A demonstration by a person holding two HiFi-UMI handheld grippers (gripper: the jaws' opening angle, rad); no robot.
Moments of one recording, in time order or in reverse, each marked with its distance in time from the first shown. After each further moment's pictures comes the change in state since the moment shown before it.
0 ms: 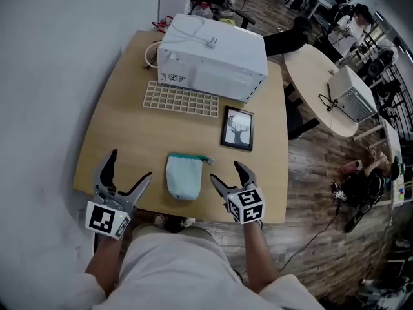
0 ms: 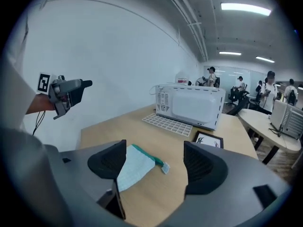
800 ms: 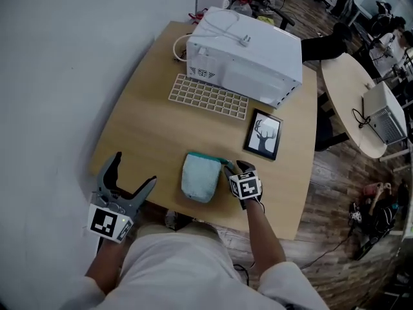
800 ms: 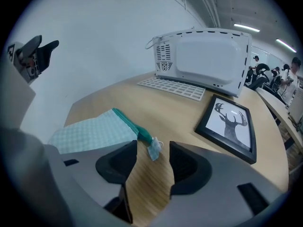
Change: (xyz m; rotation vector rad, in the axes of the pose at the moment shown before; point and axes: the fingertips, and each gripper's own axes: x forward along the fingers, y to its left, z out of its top) left arm -0.018 0.003 -0.002 0.030 0.119 0.137; right arm 0.127 -0.035 -0.109 -0.014 0.336 0.107
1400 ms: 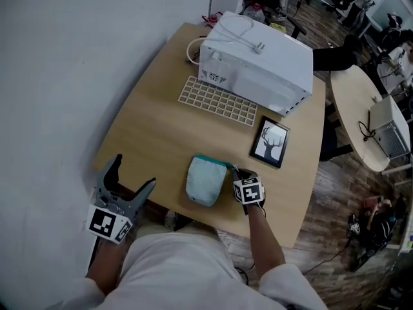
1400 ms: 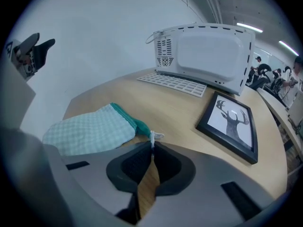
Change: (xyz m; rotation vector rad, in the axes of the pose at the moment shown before) left arm -0.018 0.016 -0.005 -0.048 0.014 0.058; right arm 0.007 0.000 -0.008 -0.020 0.043 -0.011
